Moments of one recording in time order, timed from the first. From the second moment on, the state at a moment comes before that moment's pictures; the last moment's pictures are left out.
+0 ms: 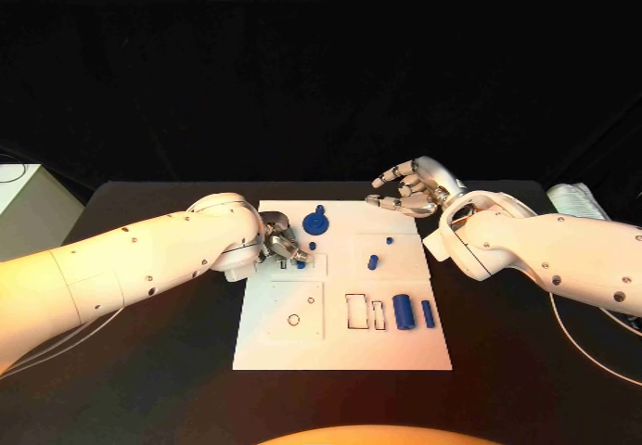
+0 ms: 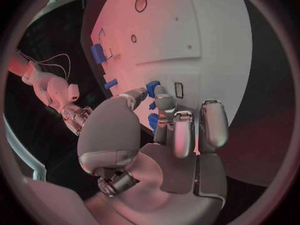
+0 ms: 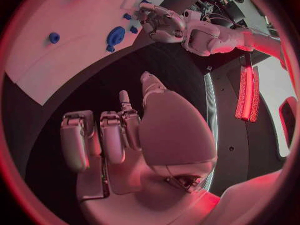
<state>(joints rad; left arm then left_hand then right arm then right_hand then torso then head) 1.27 -0.54 -0.08 1.27 -1.04 0.13 -0.52 1.06 -0.23 0.43 0.27 0.27 0.99 0.01 0.68 0.86 1.31 -0.05 1.05 0.78 1.46 -0.10 1.57 1.31 0.08 1.35 0.01 1.43 1.26 1.28 -0.87 -0.13 1.56 -0.86 -0.63 -0.02 1.39 -0.16 0.06 0.29 0.30 0.90 0.16 0.20 0.31 1.46 0.08 1.44 1.31 1.47 0.01 1.56 1.31 0.01 1.47 0.11 1.53 1.31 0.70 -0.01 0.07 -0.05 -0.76</state>
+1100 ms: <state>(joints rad) 1.32 -0.60 0.02 1.28 -1.02 0.10 -0.52 1.10 -0.19 0.34 0.29 0.21 0.88 0.07 0.57 0.80 1.20 -0.01 0.96 0.63 1.47 -0.07 1.54 1.31 0.08 1.29 0.04 1.38 1.19 1.28 -0.87 -0.13 1.54 -0.86 -0.63 -0.02 1.39 -0.16 0.06 0.29 0.30 0.89 0.16 0.20 0.31 1.46 0.08 1.44 1.31 1.47 0.01 1.56 1.31 0.01 1.47 0.11 1.52 1.31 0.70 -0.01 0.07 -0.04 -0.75</state>
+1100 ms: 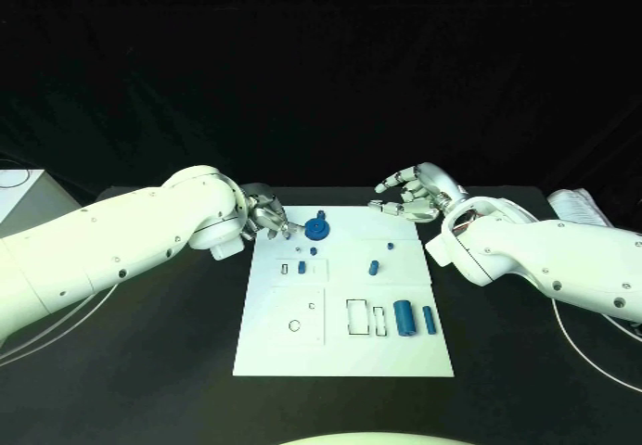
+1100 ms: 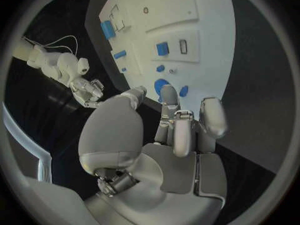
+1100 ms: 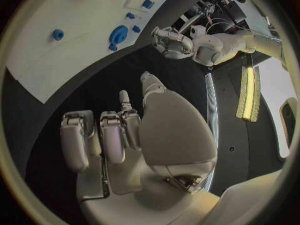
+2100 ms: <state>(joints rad) 1.34 -0.45 -0.02 0.99 -1.03 0.17 -0.52 1.11 -0.19 0.32 0.29 0.21 0.89 0.08 0.54 0.78 1.20 0.01 0.96 0.62 1.47 -0.06 1.54 1.31 0.08 1.29 0.05 1.38 1.18 1.28 -0.86 -0.13 1.54 -0.86 -0.62 -0.02 1.38 -0.15 0.06 0.29 0.30 0.89 0.16 0.20 0.31 1.46 0.08 1.44 1.31 1.47 0.01 1.55 1.31 0.01 1.47 0.11 1.52 1.31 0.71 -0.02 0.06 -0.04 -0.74</state>
